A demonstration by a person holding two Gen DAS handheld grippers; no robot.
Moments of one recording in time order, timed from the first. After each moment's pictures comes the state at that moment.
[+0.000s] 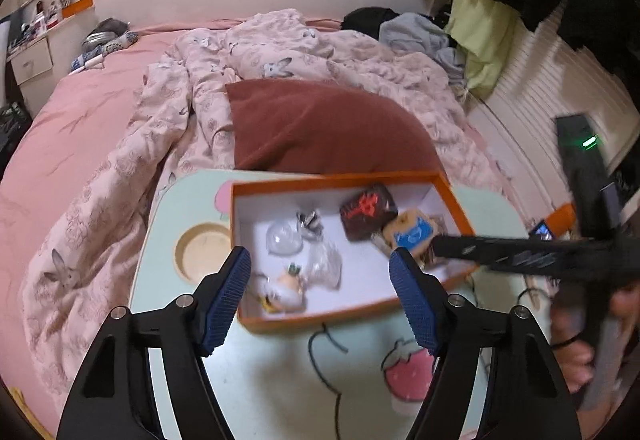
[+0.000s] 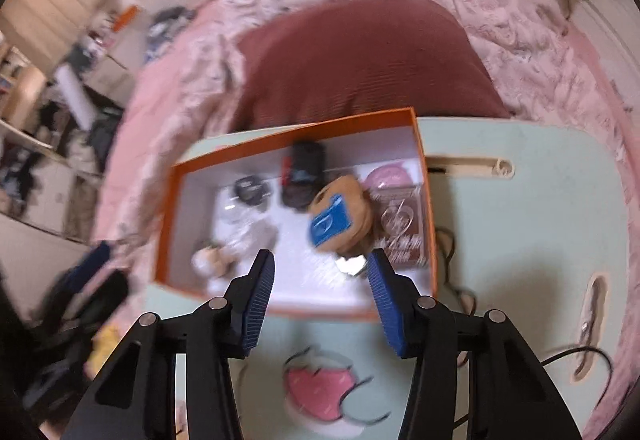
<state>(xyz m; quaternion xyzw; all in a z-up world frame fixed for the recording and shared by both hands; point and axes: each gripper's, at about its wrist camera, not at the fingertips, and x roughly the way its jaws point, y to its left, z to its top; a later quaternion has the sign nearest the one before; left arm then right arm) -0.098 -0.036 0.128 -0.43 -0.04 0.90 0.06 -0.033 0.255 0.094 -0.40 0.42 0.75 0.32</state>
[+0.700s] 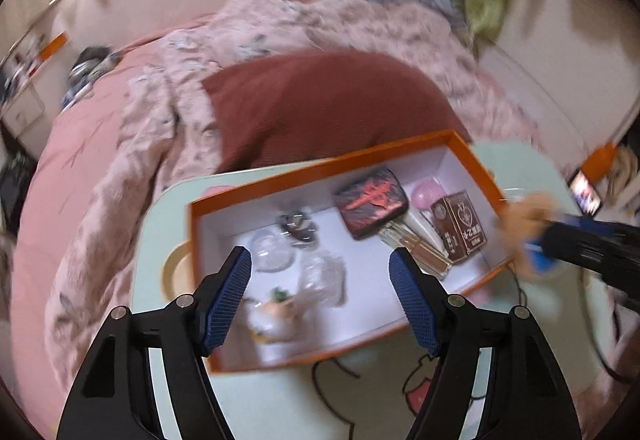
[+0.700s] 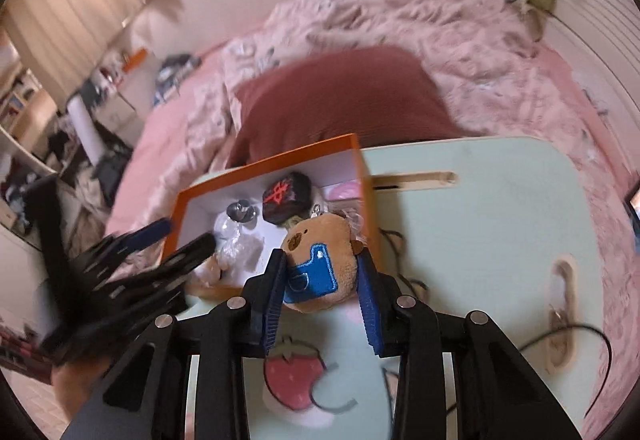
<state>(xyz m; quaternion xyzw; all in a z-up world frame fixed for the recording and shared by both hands) -0.148 0.021 0.085 -0.49 0.08 0.87 0.04 0.061 0.217 0.123 -0.29 0.42 0.79 0.35</state>
